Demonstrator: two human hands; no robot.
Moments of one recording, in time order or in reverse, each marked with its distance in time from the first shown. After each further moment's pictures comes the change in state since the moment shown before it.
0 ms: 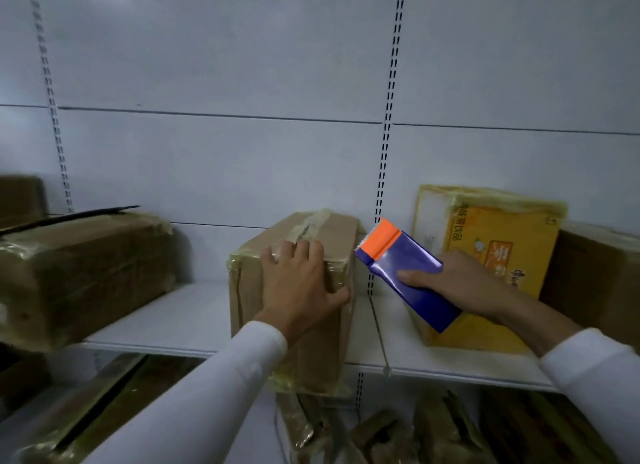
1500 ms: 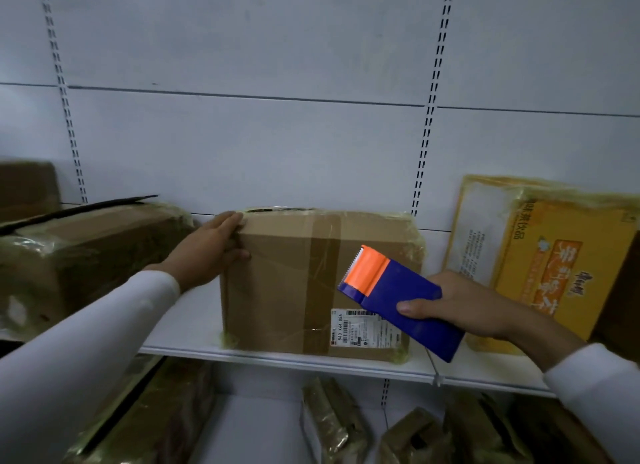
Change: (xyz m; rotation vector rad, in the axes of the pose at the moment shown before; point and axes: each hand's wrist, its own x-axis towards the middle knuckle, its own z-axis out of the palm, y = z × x) left_hand 0.040 -0.233 0.033 -0.226 -0.158 -0.006; right_hand 0.041 -0.024 0.076 0.211 -0.331 -0.078
